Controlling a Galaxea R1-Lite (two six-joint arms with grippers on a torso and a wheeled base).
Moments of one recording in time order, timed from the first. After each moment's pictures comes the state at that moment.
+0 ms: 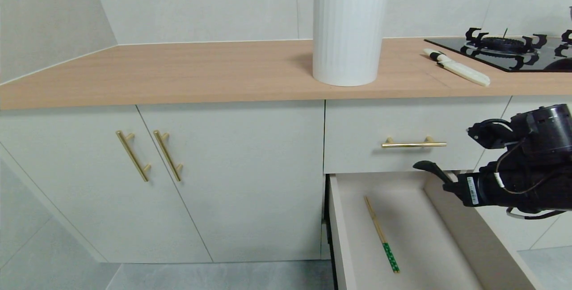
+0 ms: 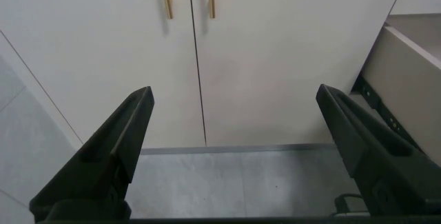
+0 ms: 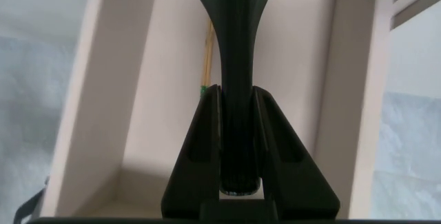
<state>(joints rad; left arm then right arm) 0.00 0.00 0.00 0.00 -0.01 0.00 0.24 1.56 -0.83 -0.03 0.01 0.09</state>
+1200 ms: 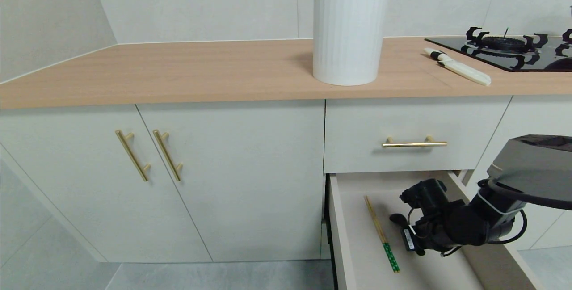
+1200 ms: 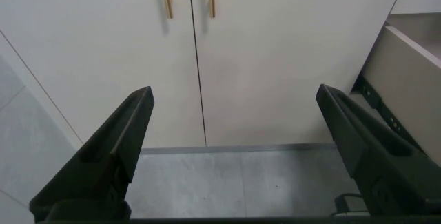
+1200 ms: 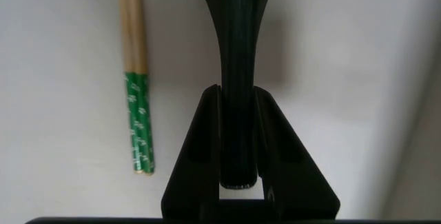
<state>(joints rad) 0.00 0.00 0.00 0.00 -0.01 0.00 0.29 2.26 -0.83 -0.38 -0.14 0.14</state>
